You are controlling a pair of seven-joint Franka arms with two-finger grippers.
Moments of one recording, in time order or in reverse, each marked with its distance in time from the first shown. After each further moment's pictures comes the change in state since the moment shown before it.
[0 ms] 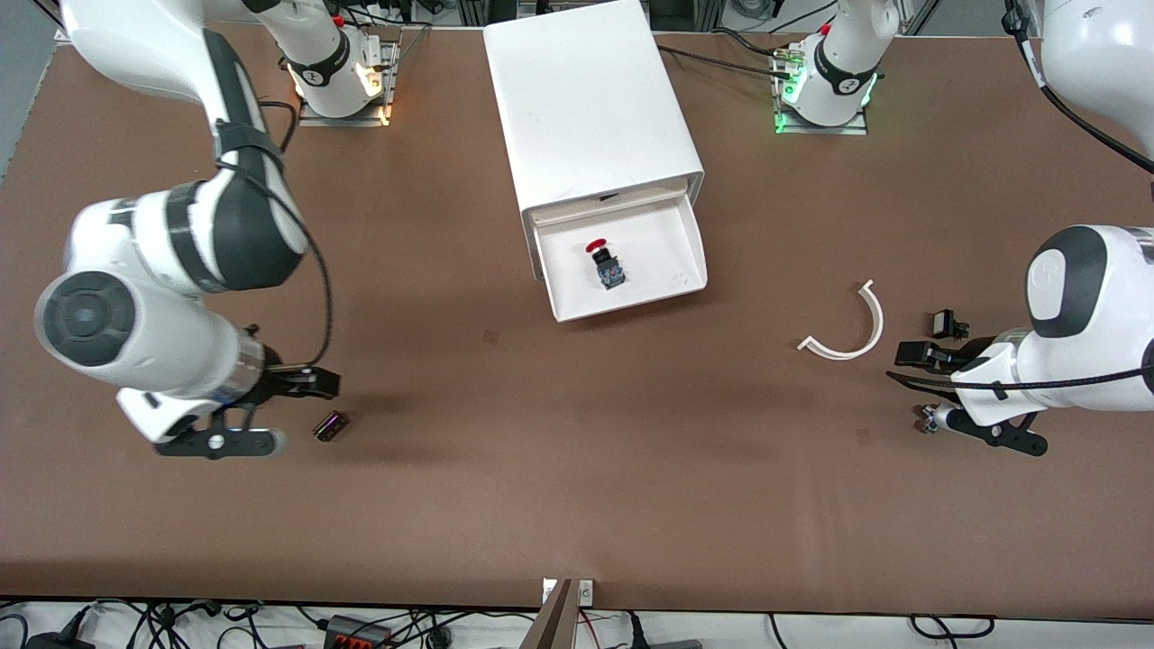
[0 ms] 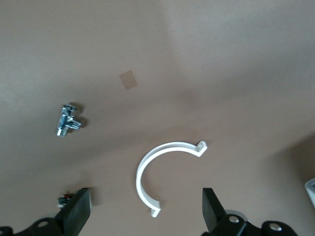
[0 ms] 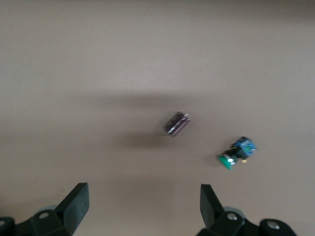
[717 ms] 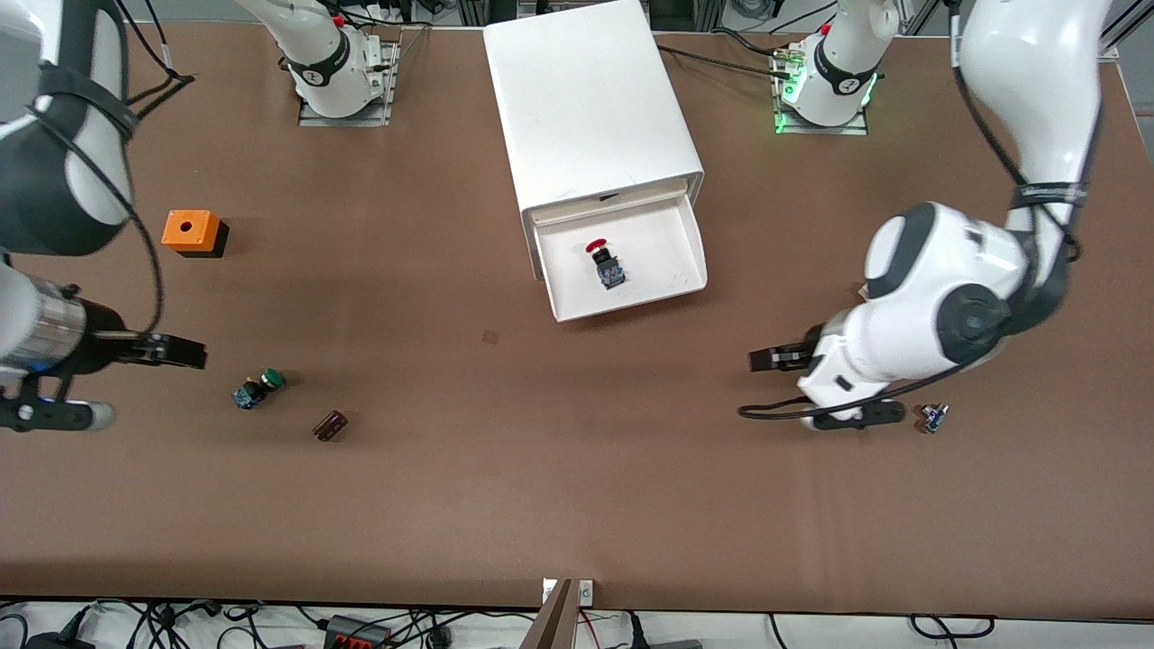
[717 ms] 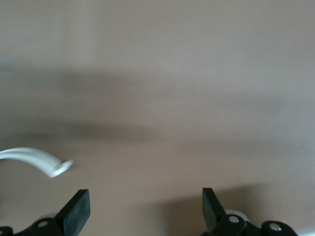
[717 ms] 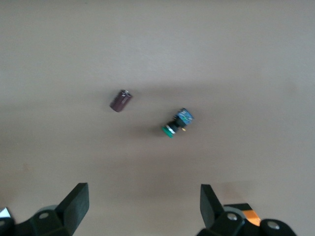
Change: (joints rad) left arm -0.079 0.001 -0.259 -0.163 0.000 0.317 -0.722; right arm -0.184 -0.149 0.000 -0.051 0.001 -0.156 -0.102
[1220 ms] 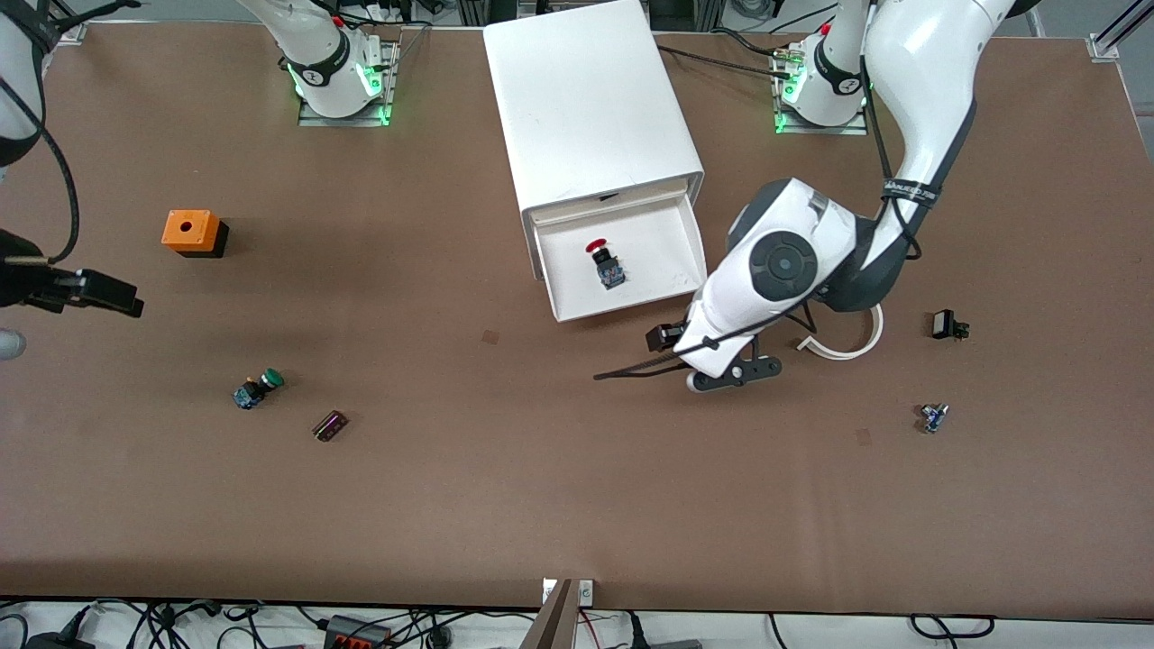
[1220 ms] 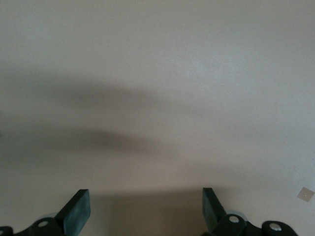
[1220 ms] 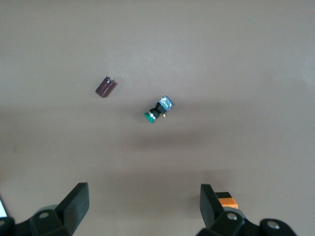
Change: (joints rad) left arm -0.175 0.003 -0.002 -0.076 0.080 0.113 -0.298; right arm -0.054 -0.261 0.005 -0.320 0.001 0.106 -0.092
